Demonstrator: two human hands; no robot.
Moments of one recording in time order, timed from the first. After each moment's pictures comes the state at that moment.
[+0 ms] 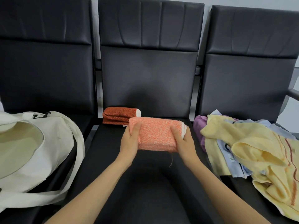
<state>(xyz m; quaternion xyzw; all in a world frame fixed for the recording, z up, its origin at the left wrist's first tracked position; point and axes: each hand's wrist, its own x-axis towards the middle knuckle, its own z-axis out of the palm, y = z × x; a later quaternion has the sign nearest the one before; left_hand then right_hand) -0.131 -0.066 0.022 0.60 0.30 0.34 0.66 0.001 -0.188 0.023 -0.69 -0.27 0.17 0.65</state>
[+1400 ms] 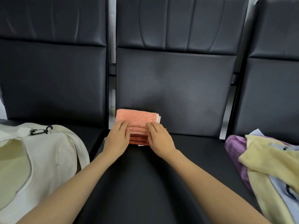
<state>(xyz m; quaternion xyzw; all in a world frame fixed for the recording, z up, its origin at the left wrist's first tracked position) -0.112 0.143 -0.042 0.87 0.33 0.33 0.14 0.040 0.041 -0.044 -0.74 -0.61 -0.13 0.24</state>
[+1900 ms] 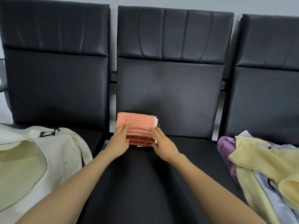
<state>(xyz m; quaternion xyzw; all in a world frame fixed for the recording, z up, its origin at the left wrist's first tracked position) -0.123 0.130 -0.019 0.89 0.35 0.18 0.23 0.034 -0.005 -0.019 -0.79 -0.57 0.06 0.21</state>
